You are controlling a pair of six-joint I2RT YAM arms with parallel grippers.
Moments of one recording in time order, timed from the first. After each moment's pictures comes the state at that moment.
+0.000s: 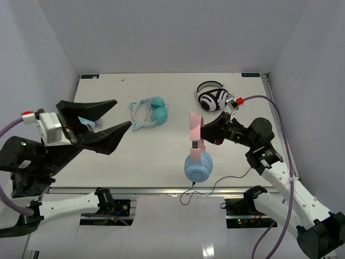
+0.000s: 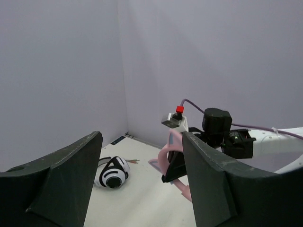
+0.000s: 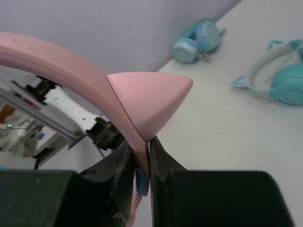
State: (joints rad) left arm -1.15 0.71 1.48 -0.32 -0.15 0.11; right arm 0.49 0.81 0.68 0.19 -0.70 0.60
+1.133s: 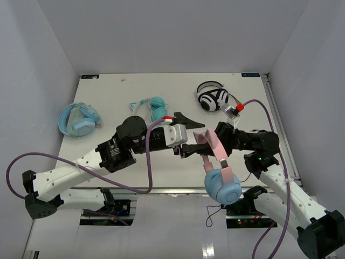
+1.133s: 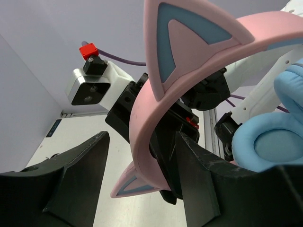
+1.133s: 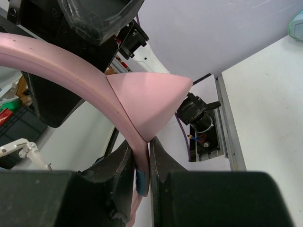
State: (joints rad) left arm -1.15 1.11 1.21 0.03 0.29 0.26; right arm 0.49 0.80 0.55 0.78 -1.09 1.18
